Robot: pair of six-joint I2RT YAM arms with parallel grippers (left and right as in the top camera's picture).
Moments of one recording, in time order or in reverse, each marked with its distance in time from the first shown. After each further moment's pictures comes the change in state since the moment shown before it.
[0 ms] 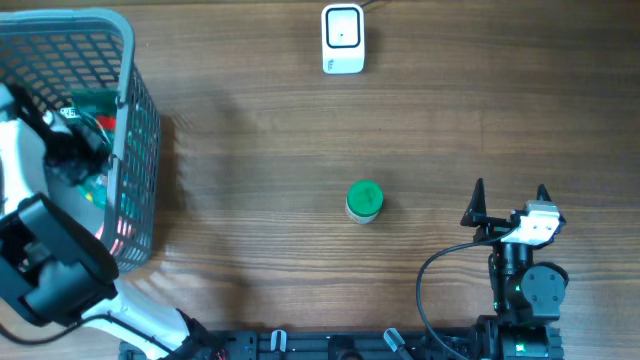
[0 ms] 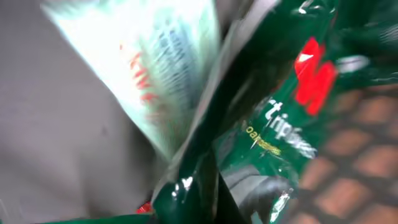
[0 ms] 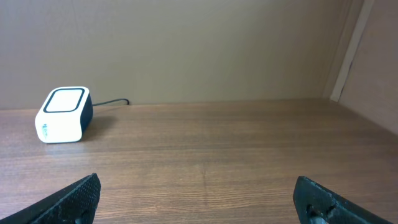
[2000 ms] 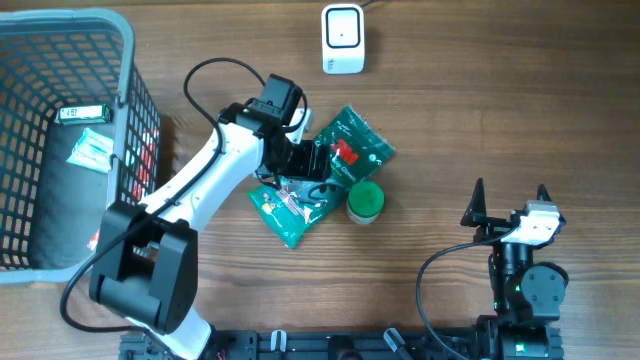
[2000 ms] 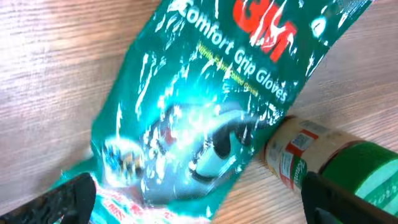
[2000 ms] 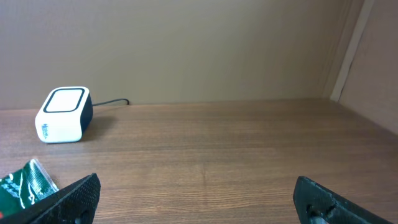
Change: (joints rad) left arm -1.005 -0.113 -0.246 0.173 0.008 0.068; right arm 0.000 0.000 0.000 0.000 0.000 0.000
